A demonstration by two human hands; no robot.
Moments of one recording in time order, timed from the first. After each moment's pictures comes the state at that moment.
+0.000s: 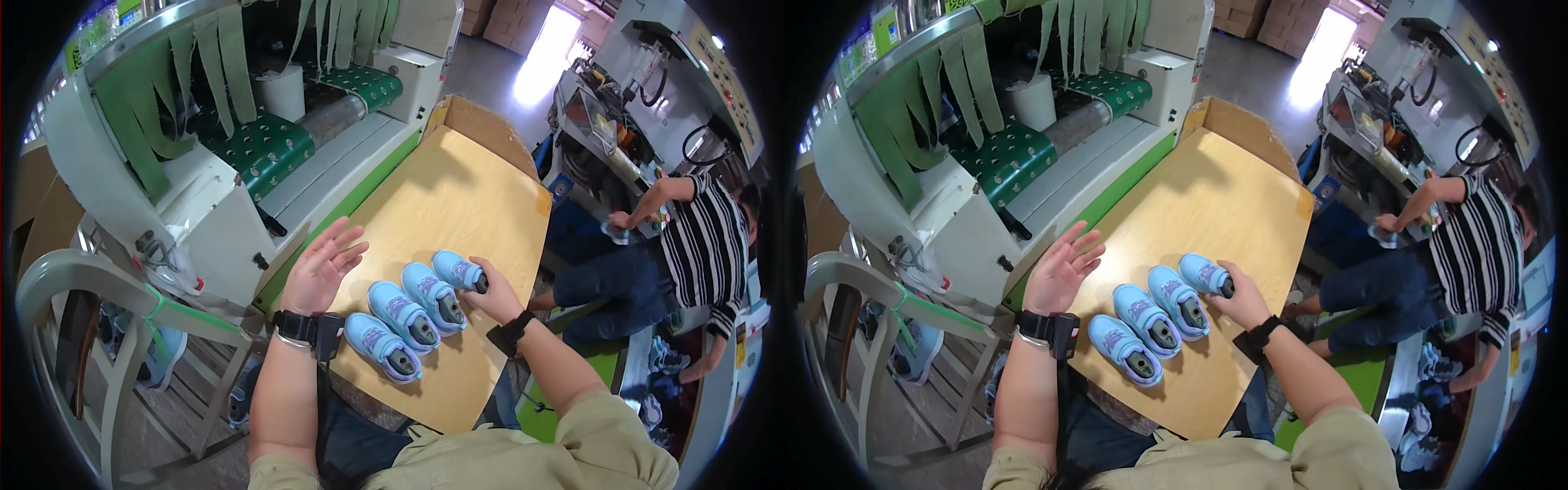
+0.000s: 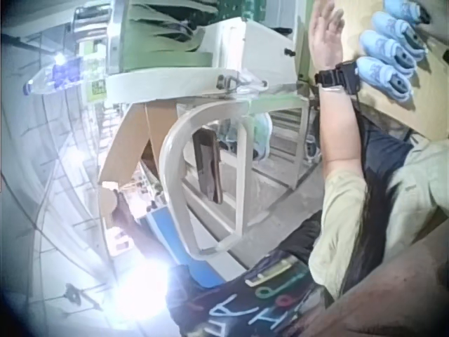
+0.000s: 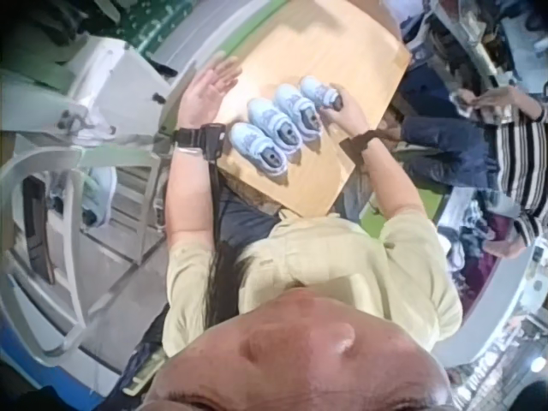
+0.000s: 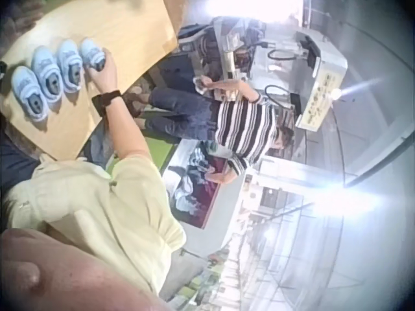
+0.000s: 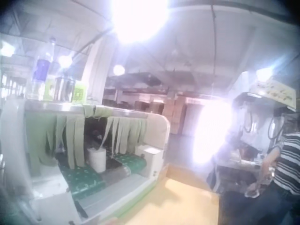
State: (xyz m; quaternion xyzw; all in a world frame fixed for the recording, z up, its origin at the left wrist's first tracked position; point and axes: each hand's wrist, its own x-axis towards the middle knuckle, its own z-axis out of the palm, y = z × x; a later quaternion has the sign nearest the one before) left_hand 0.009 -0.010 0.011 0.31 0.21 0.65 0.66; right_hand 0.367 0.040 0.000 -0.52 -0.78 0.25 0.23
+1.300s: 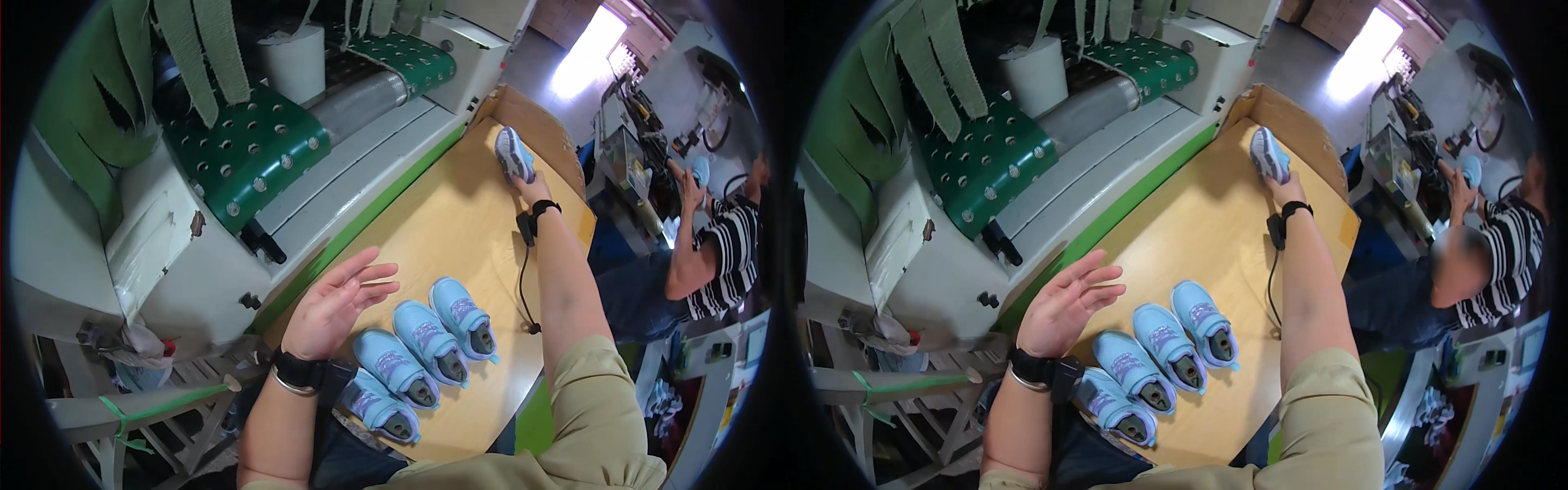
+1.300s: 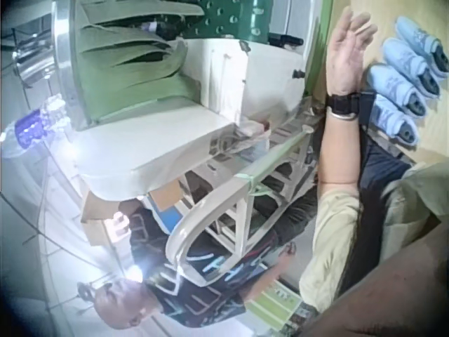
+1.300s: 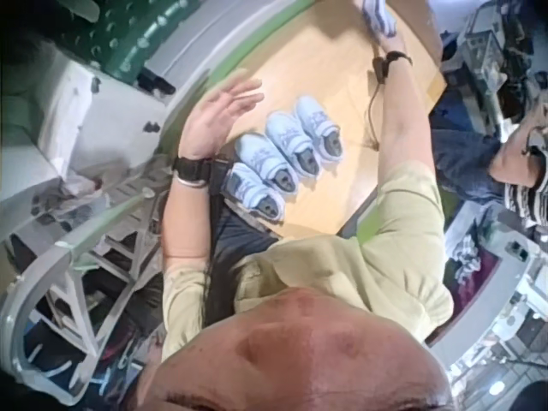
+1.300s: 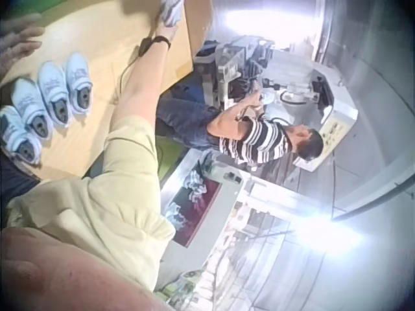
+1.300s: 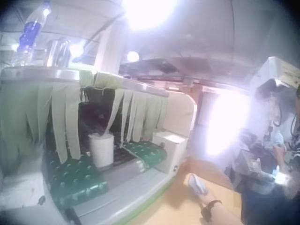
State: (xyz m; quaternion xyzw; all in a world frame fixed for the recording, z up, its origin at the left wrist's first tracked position) left_hand 0.016 0.006 0.017 0.27 0.24 0.64 0.68; right_hand 0.385 0.408 -0.048 -0.70 -0.65 0.13 0.25
